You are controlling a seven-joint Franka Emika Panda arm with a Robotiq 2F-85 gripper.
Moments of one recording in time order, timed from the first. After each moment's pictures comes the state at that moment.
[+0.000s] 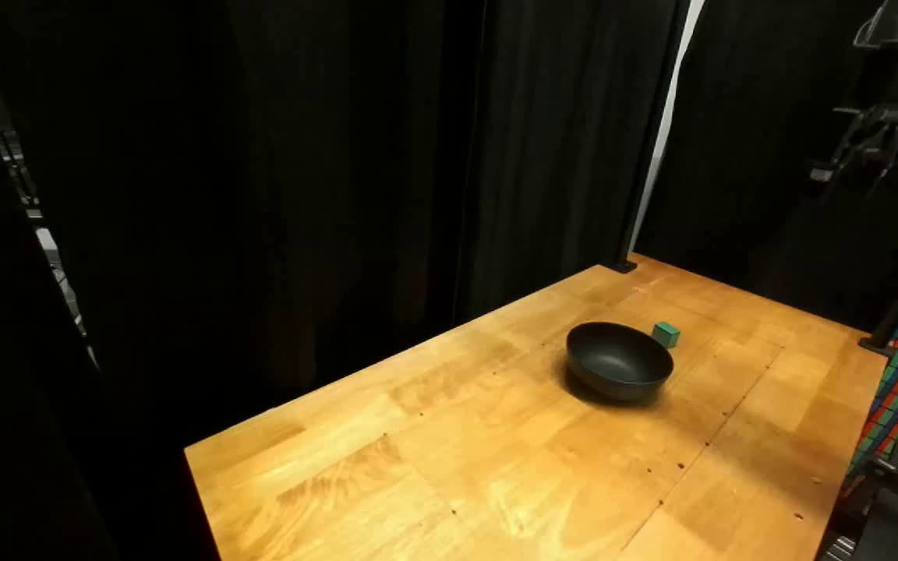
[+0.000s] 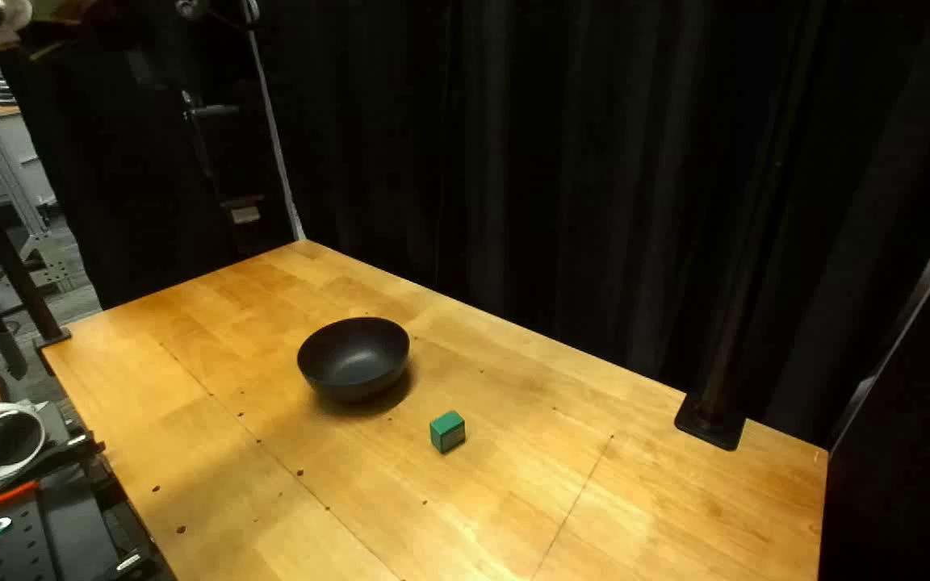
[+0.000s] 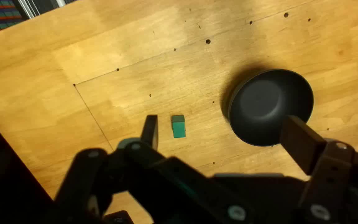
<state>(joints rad) -0.16 -0.46 -0.15 -2.45 -0.07 2.02 -0.01</state>
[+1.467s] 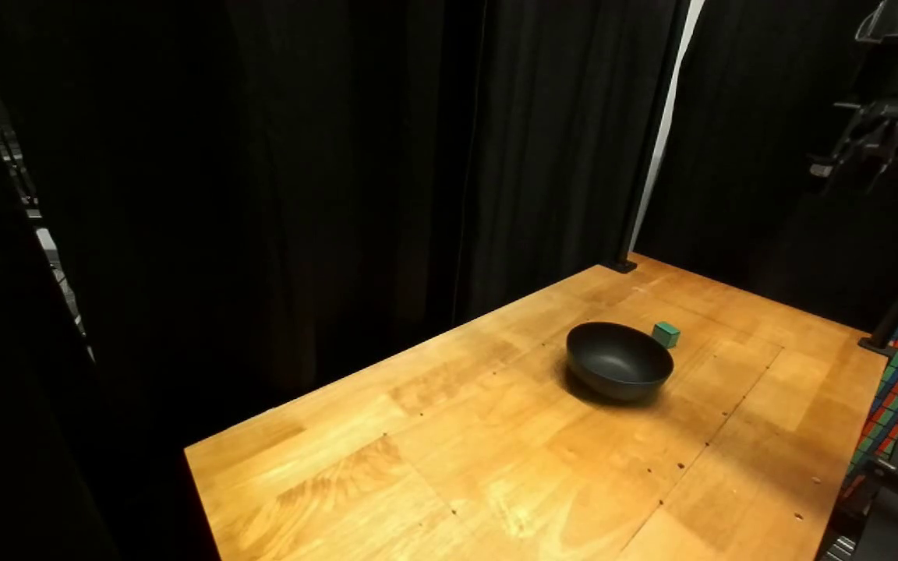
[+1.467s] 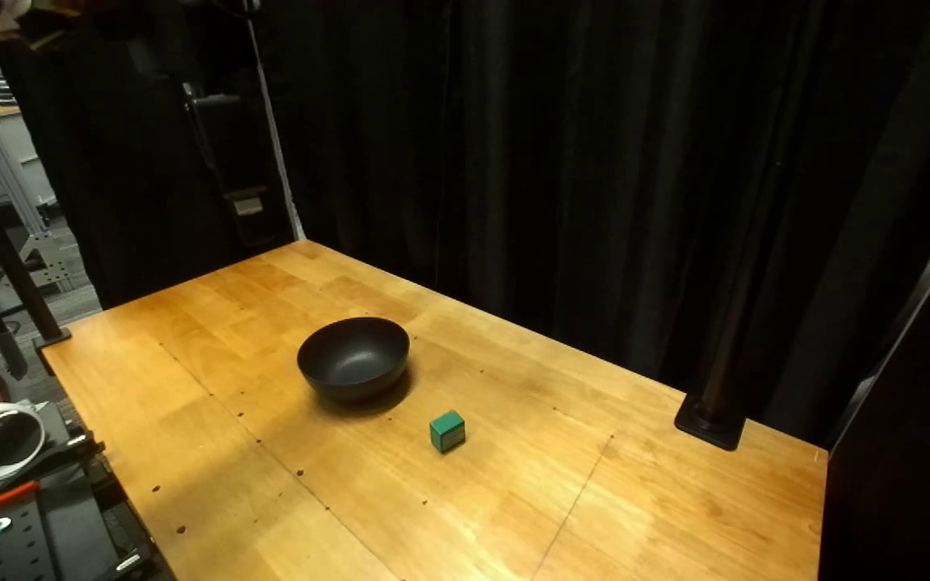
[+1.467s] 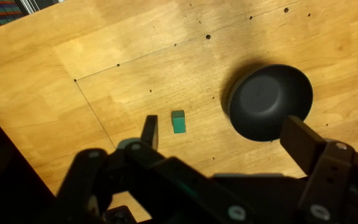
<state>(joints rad) -0.16 -0.46 -0.15 -2.44 -0.07 2.02 -0.01</state>
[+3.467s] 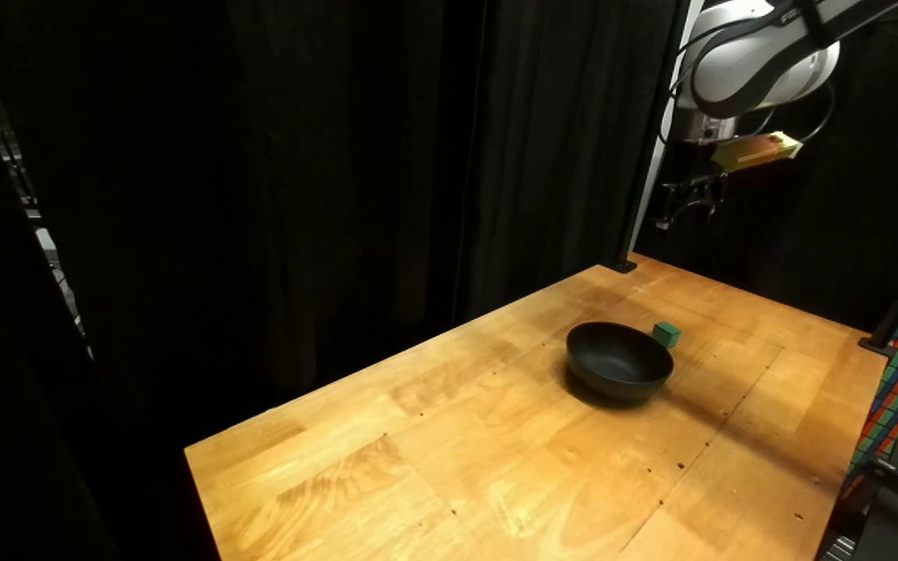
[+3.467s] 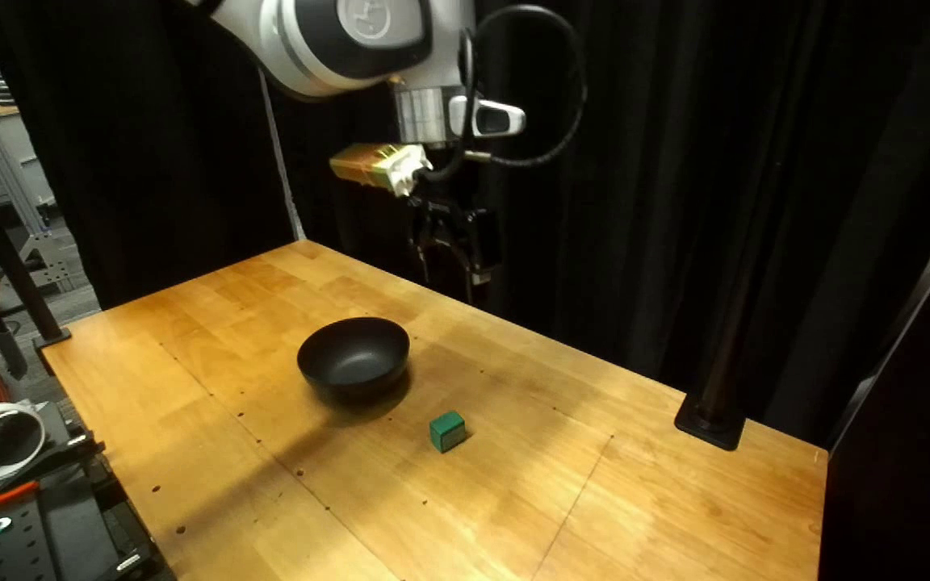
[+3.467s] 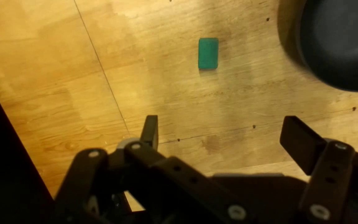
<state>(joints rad) -0.15 0.29 -0.11 -1.92 -0.15 2.19 0.01</state>
